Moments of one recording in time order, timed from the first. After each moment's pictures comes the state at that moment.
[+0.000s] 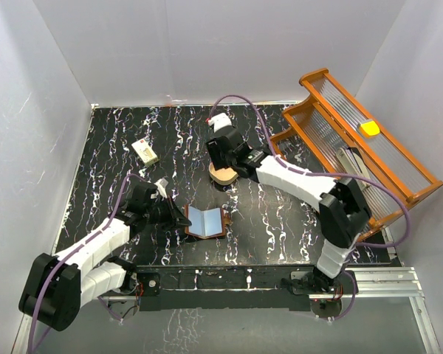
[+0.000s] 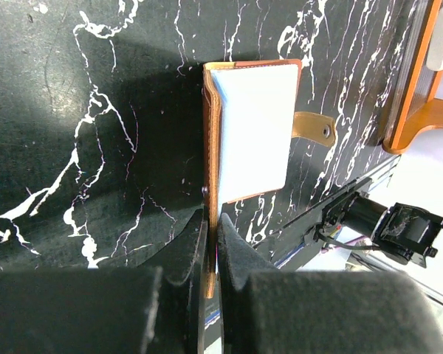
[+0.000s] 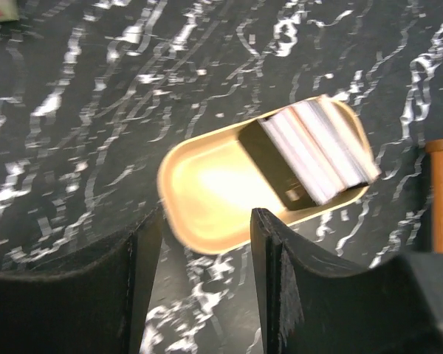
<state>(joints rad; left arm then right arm) -0.40 1.04 0.41 -0.24 0.45 -0.82 0.78 1.71 1.36 -0.28 0.28 0.17</state>
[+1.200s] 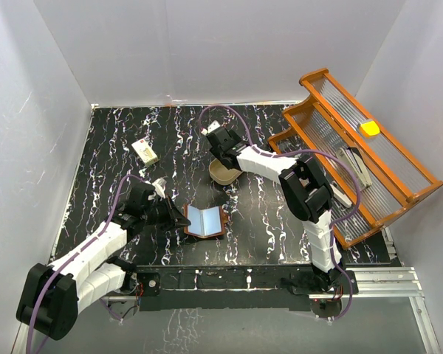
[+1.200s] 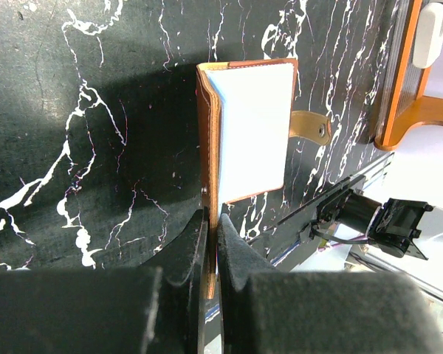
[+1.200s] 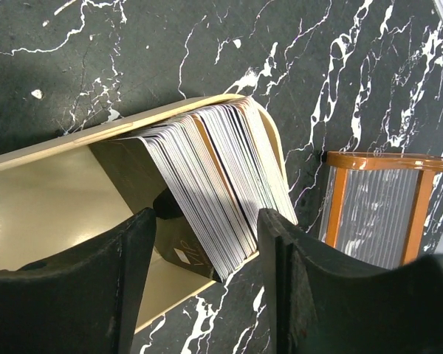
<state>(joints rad) -0.40 0.97 0.41 -0.27 0.45 -0.82 0.67 2.12 1.60 -0.36 0.54 -0.23</state>
